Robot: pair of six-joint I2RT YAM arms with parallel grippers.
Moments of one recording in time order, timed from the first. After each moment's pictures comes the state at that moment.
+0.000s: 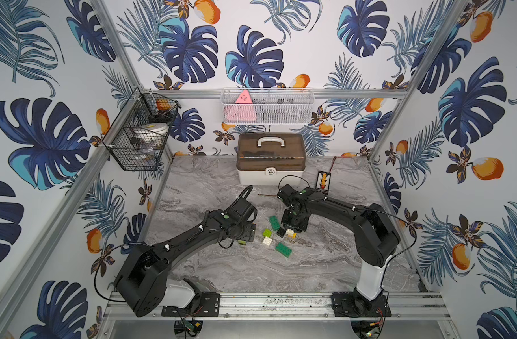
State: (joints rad) left arm -0.61 1.38 0.91 -0.72 -0.13 -0.47; right arm 0.69 1.89 1.36 -0.95 0.00 1.00
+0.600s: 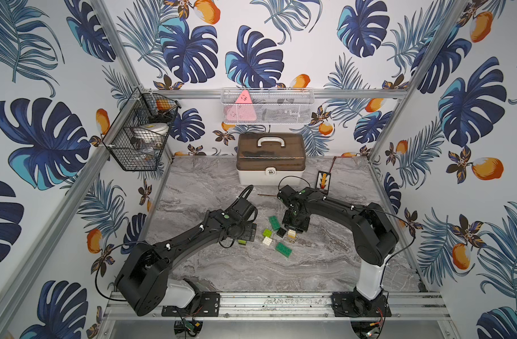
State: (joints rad) left arm -0.61 1.38 0.91 -0.71 -0.11 -0.47; right arm 0.69 1.90 1.36 -0.97 0.02 1.00
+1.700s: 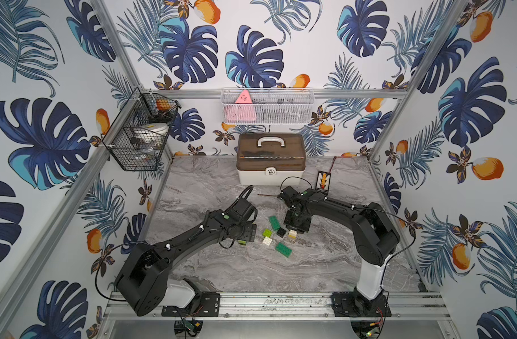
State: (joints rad) left arm -0.61 1.38 0.90 -0.71 -0.11 -0.47; right arm 0.66 1.90 1.31 -0.92 0.03 0.98
